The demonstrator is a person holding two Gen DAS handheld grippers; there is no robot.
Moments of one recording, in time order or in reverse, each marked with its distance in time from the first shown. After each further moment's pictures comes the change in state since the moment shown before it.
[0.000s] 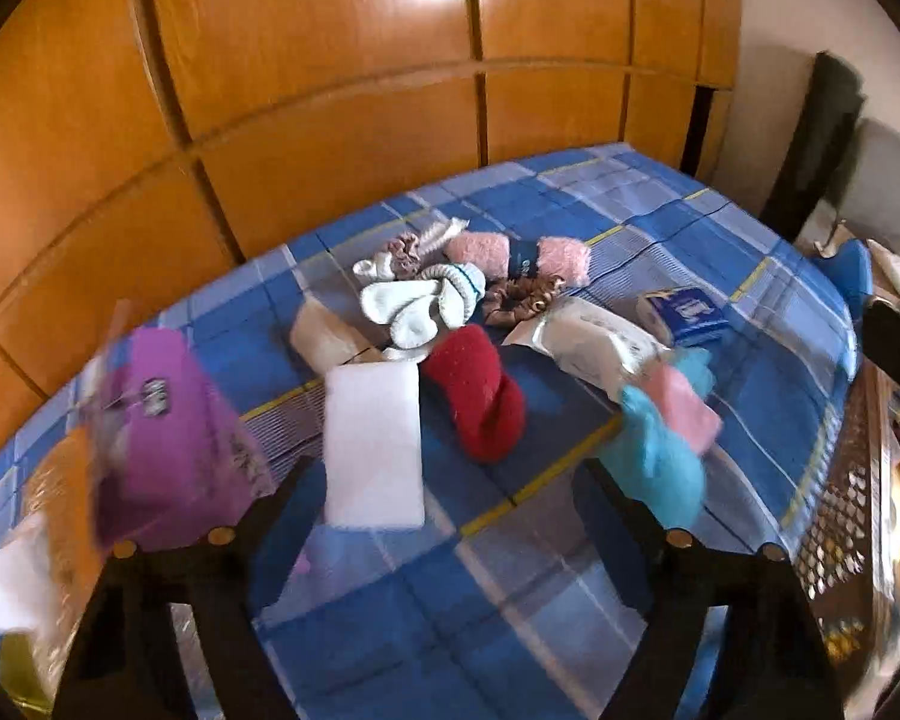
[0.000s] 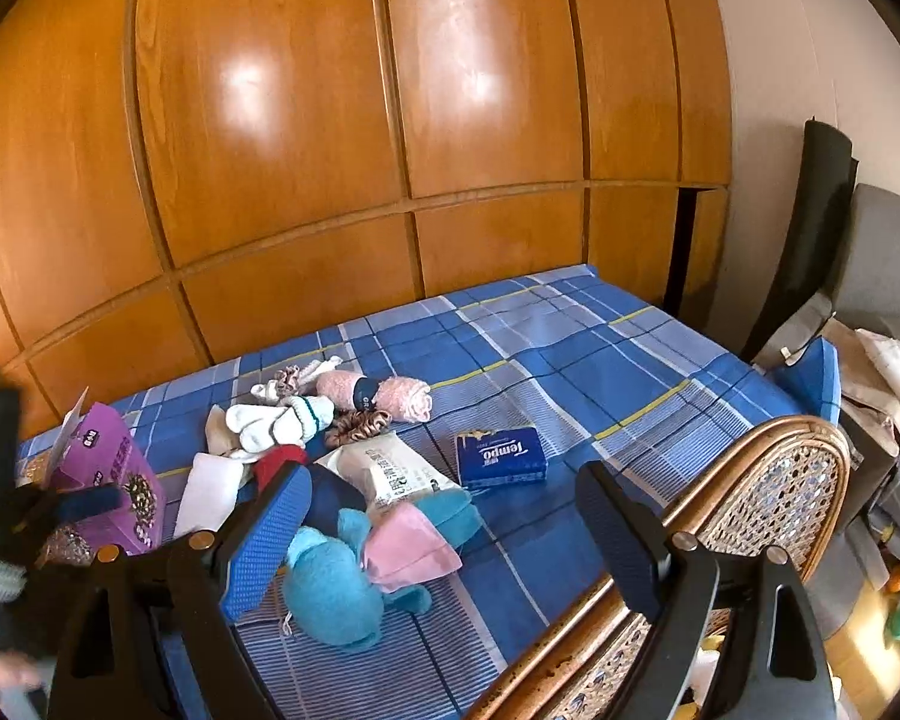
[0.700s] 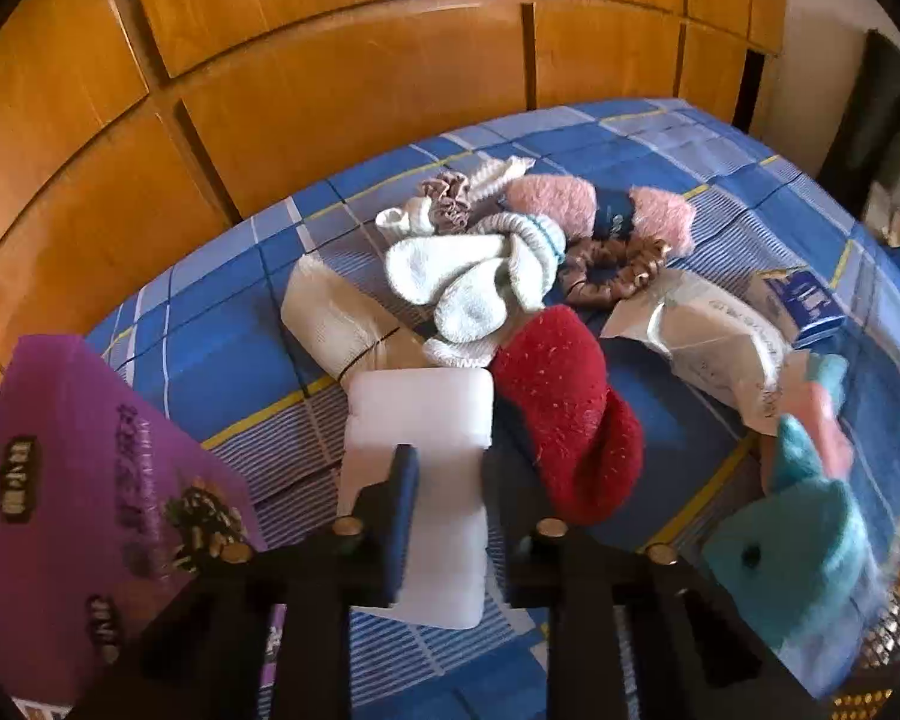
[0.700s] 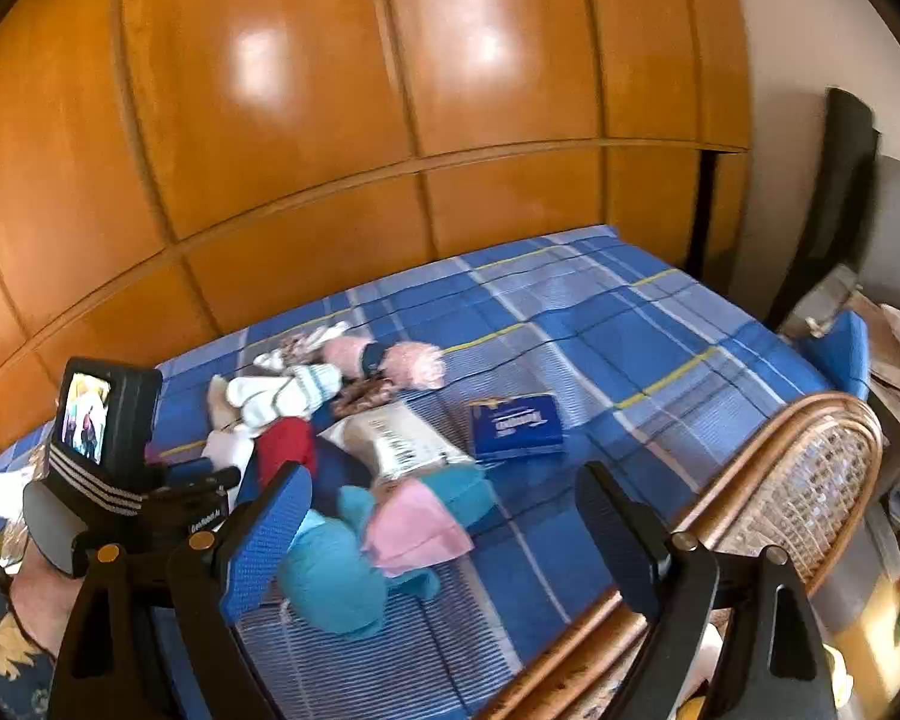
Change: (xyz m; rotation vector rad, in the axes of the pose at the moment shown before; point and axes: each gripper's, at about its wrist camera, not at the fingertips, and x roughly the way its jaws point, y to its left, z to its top) left arm 0.079 0.026 0.008 -0.020 0.070 0.043; right arm 0.025 0.002 0.001 -0.027 0.115 0.067
